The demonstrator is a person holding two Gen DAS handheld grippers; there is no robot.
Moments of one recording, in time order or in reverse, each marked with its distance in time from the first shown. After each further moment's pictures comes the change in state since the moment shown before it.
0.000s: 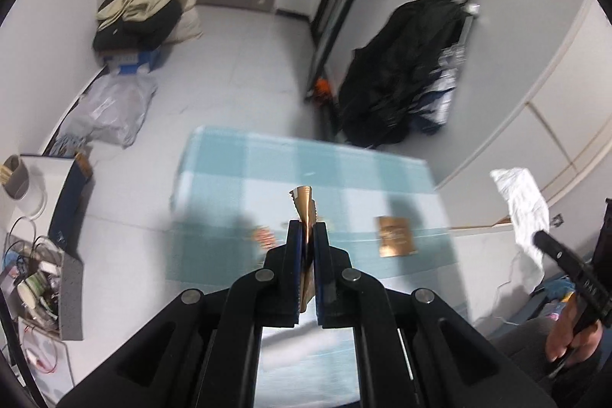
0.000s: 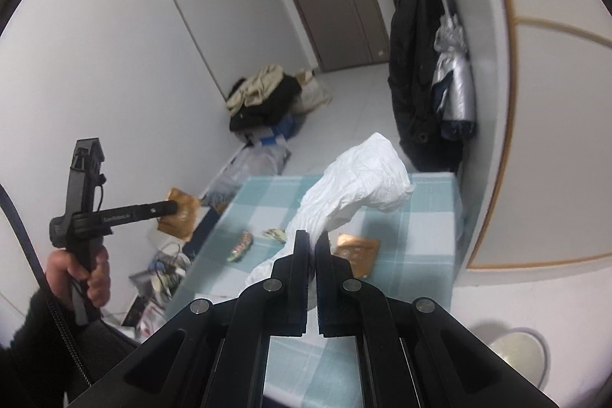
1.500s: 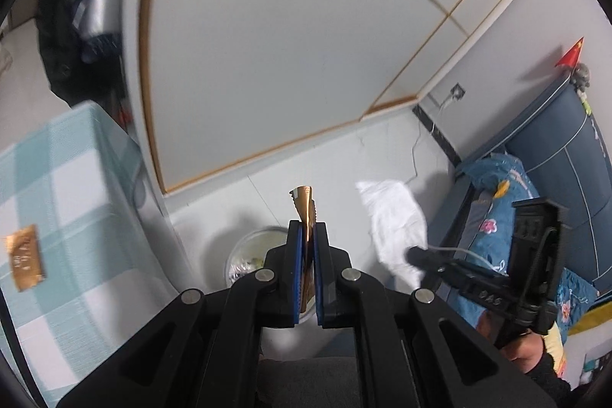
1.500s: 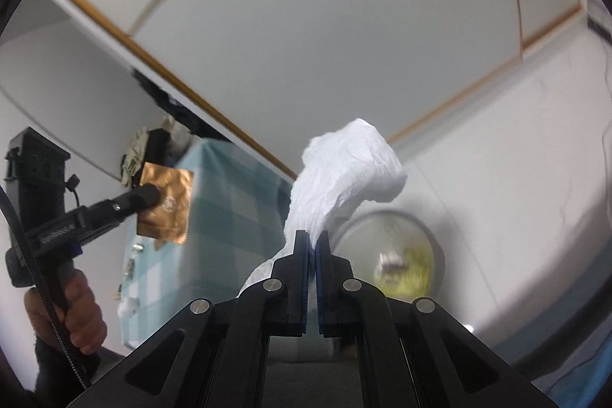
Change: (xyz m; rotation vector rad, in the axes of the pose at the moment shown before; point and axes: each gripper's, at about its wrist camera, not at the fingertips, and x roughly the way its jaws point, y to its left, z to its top) left arm 0.147 -0.335 -0.082 0.382 0.324 -0.379; right arm -0.117 -0.281 -0.154 0.623 0.038 -0.232
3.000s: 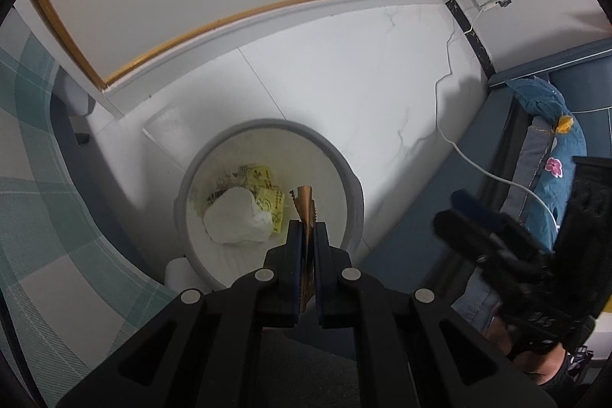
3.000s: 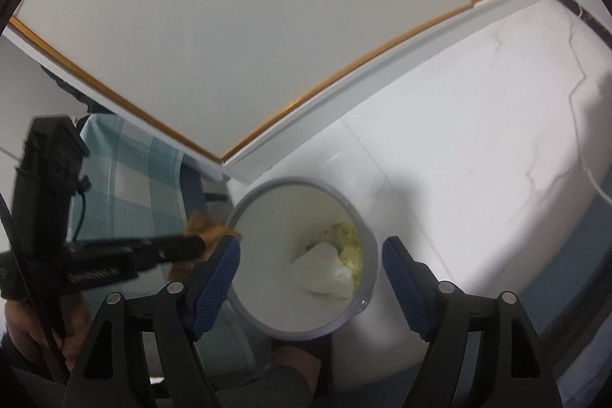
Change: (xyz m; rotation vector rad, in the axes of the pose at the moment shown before) left arm 0.159 0.008 -0.031 -0.049 0.464 0.017; right arm 0.075 -0.080 -0.017 0.058 0.084 -0.234
